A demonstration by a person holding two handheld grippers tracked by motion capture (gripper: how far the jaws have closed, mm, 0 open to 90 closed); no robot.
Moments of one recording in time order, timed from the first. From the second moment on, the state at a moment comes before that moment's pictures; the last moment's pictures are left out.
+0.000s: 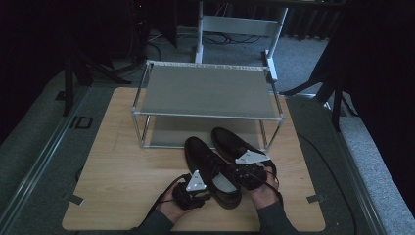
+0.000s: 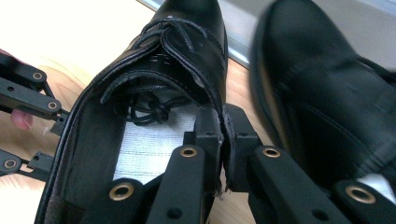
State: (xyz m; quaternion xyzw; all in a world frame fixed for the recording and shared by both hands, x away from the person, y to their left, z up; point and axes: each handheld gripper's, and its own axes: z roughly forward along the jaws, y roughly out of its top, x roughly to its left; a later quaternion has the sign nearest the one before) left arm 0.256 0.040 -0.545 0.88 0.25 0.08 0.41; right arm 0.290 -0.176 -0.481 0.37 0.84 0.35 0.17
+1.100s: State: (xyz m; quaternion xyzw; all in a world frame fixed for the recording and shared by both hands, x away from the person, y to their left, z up) left arm 0.262 -0.006 -0.547 0.87 0.23 0.04 0.42; right arm 0.295 -0.219 -0.478 0.37 0.84 0.34 0.18
